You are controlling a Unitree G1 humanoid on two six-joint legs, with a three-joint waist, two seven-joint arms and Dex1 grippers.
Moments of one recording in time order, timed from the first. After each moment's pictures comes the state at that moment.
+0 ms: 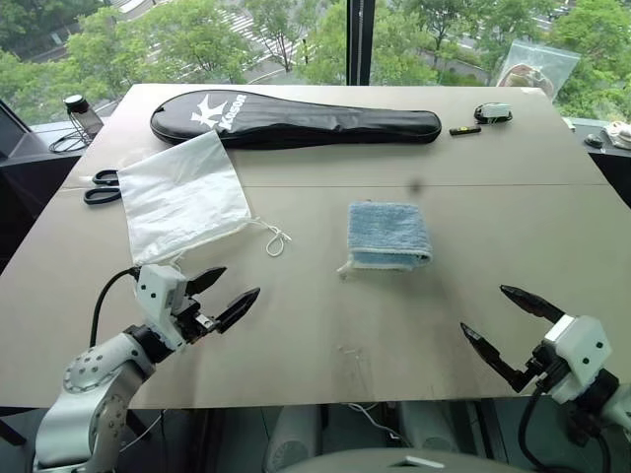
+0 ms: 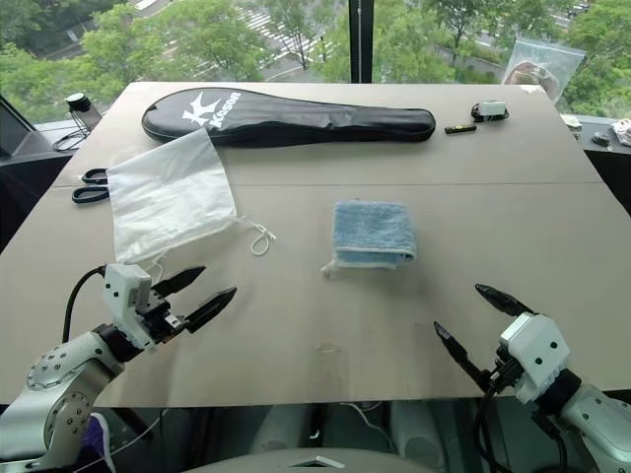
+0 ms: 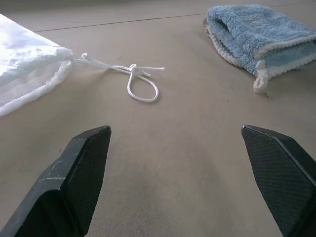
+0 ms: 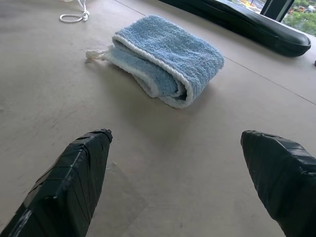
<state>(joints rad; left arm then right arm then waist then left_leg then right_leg) 0.26 0.59 0.36 -0.33 -0.55 0.34 -0.78 0.60 -0.49 -0.28 -0.69 0.30 0.06 0.70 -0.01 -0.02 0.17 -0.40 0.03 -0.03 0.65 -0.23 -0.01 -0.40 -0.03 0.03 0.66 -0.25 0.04</state>
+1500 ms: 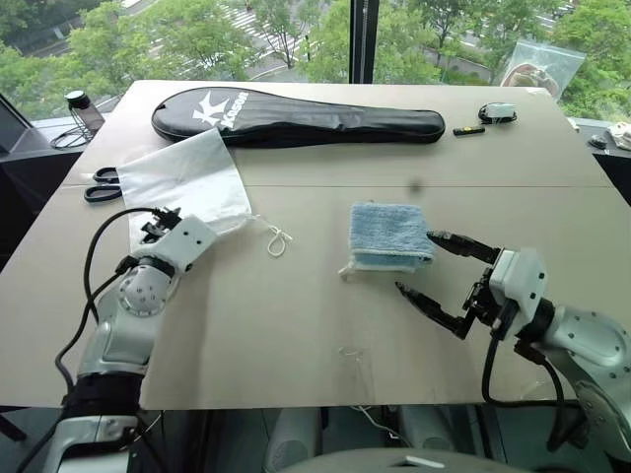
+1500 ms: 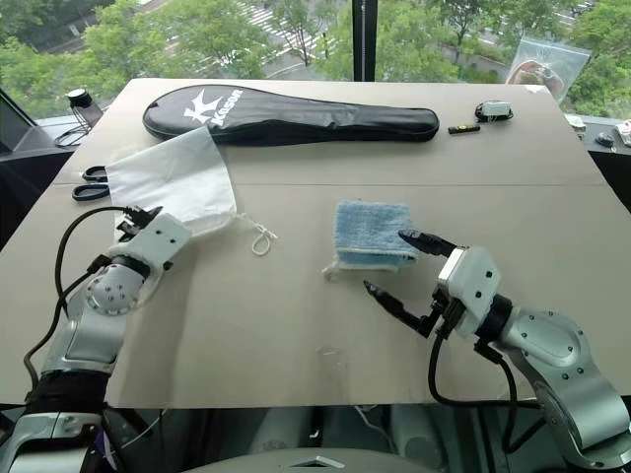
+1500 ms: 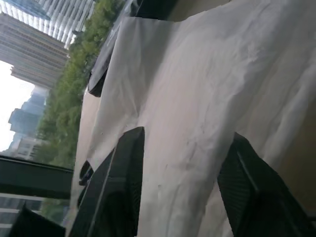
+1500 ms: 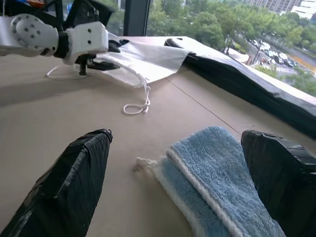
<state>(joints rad) -0.22 0.67 0.15 0.14 0.26 0.13 -0.34 0.07 -0.59 -0.01 -0.75 0.45 0.37 0.60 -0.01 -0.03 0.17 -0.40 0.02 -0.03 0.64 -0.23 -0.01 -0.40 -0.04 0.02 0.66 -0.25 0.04</state>
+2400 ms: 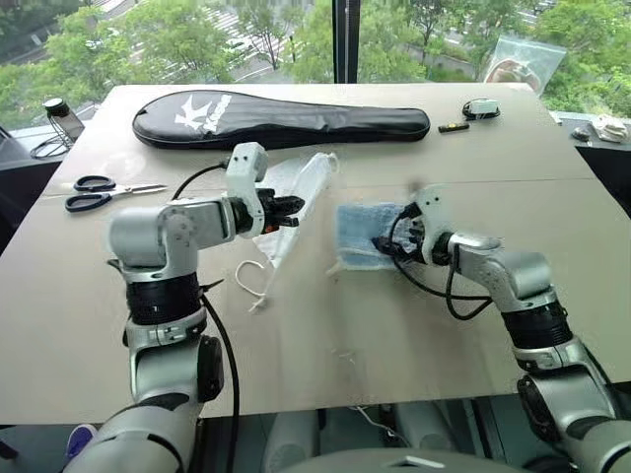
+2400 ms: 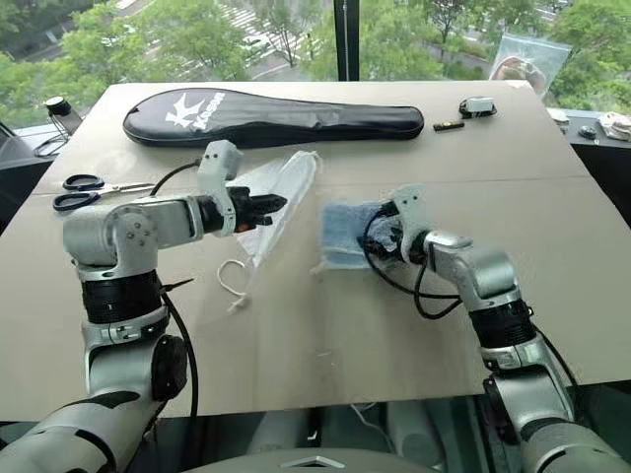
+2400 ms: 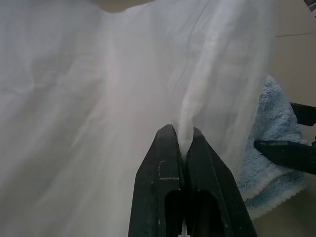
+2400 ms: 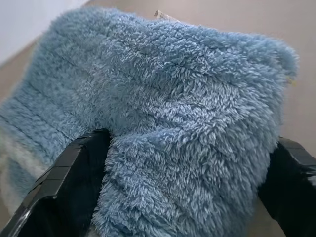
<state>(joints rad) -0.74 0.43 0.21 -0.10 -0.43 1.38 -0.46 -0.59 -0.34 0.22 0.00 0.35 0.92 0.40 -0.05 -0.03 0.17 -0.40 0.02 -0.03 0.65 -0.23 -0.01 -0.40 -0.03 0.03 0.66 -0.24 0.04</state>
